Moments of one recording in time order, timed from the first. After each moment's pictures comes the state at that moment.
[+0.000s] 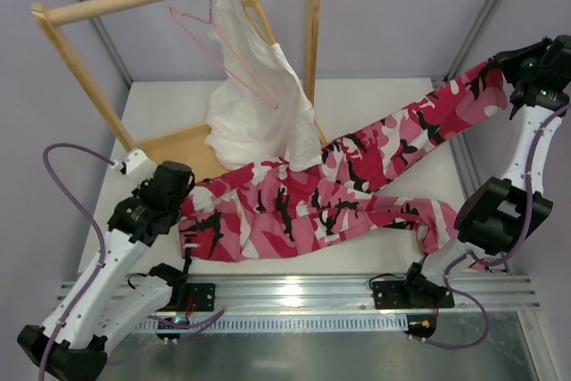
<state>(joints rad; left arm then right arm) -0.44 0.78 0.86 -0.95 -0.75 -0.94 -0.53 1.68 1.74 -0.29 -0.27 0.74</state>
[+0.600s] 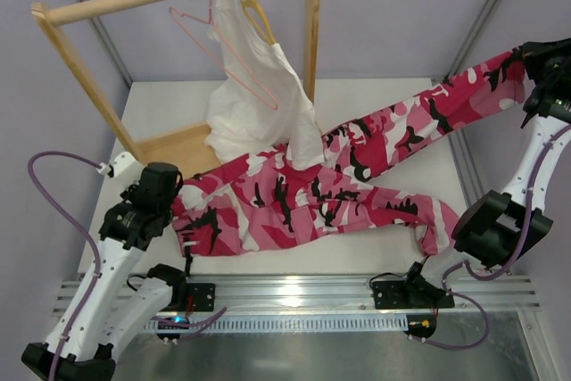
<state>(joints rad) -0.33 0.74 0.87 -0.95 -0.74 -0.87 -0.61 1.62 1.72 -0.19 -0.28 0.81</state>
